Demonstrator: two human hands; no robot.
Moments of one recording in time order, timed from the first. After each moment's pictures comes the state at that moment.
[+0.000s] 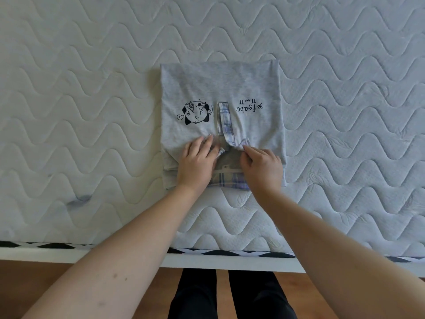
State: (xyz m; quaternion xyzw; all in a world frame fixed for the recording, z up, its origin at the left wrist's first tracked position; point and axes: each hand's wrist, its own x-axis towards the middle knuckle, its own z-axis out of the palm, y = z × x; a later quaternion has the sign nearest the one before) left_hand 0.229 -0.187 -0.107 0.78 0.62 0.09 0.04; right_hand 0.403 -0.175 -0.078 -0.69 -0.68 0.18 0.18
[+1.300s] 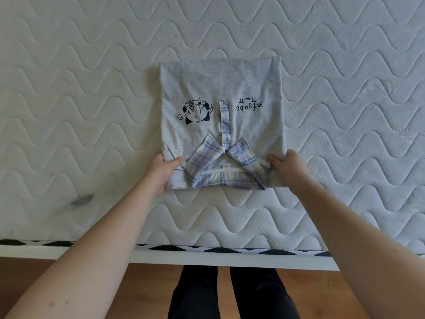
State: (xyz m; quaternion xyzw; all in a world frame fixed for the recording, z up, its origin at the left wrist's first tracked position) left_hand 0.151 -0.192 -0.120 0.17 0.76 0.26 0.57; right_hand 0.485 -0.148 -0.112 -0.79 -0.42 0.45 0.03
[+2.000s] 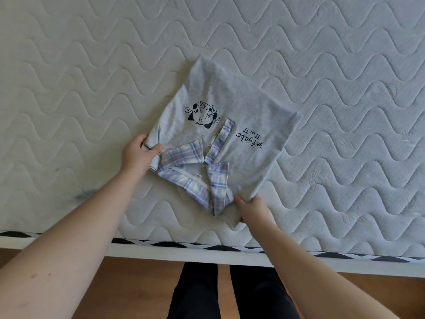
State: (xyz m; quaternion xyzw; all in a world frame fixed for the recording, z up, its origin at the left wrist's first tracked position) left_hand 0.085 -0.183 -0.111 0.36 0.83 0.20 0.37; right_hand 0.403 -0.260 -0.102 -0.77 -0.24 0.59 0.06
